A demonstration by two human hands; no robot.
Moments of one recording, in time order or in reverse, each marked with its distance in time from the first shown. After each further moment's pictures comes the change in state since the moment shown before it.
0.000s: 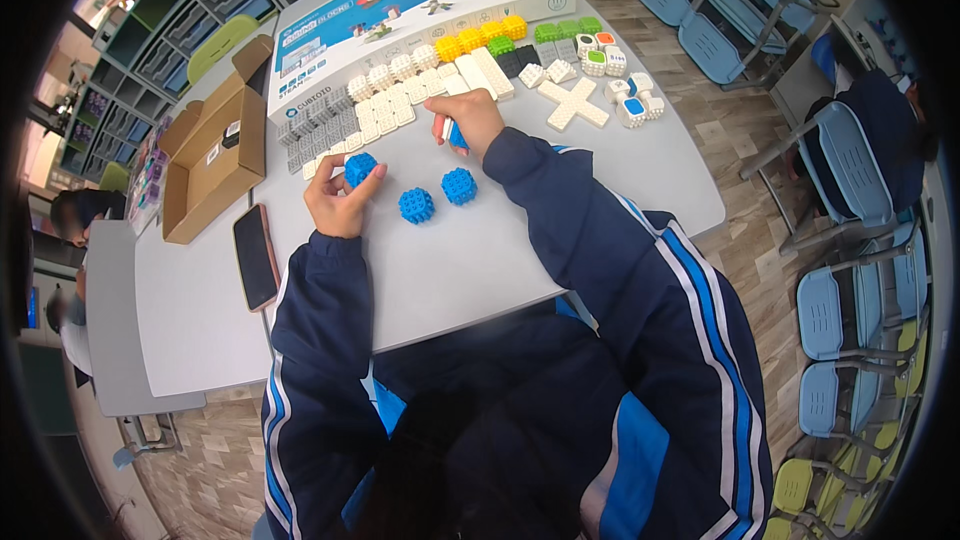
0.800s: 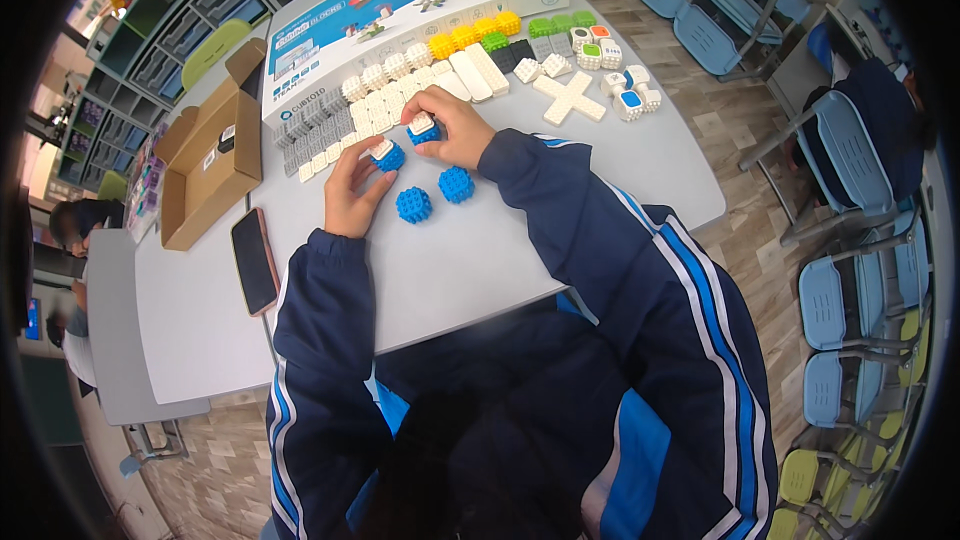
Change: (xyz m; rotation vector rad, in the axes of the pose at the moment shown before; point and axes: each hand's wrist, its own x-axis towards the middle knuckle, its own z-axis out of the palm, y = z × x) left_hand 0.007 -0.007 0.003 0.084 -0.345 0.107; right_hand 0.003 0.017 -0.001 -0.587 -0.214 -0.571
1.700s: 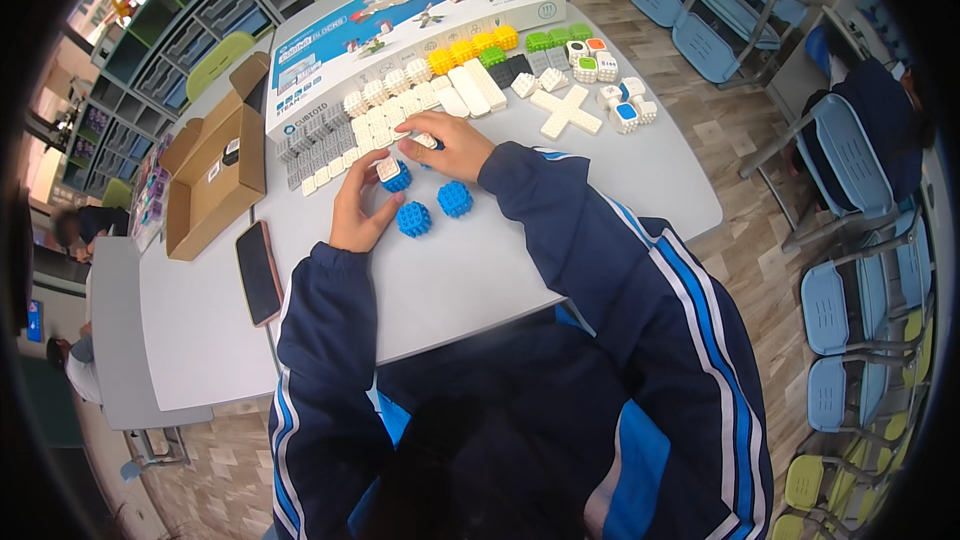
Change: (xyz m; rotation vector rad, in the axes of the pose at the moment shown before) left_hand -0.001 0.007 0.003 0.118 -0.062 0.098; right_hand 0.000 0.006 0.002 -0.053 -0.024 0.051
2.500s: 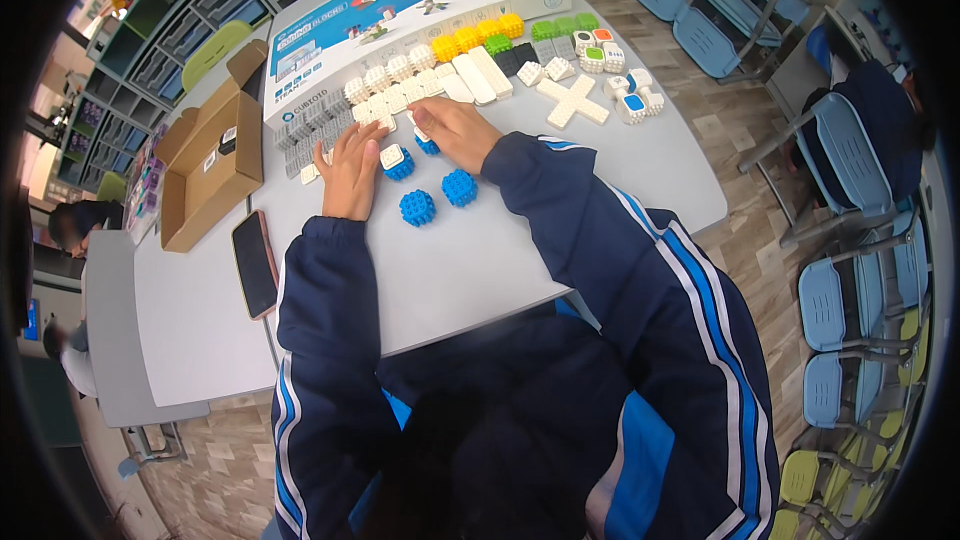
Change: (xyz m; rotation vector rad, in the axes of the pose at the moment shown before) left_hand 0.022 -0.025 -0.007 0.584 0.015 -0.026; right_hand -0.001 -0.010 0.002 0.034 0.100 0.120
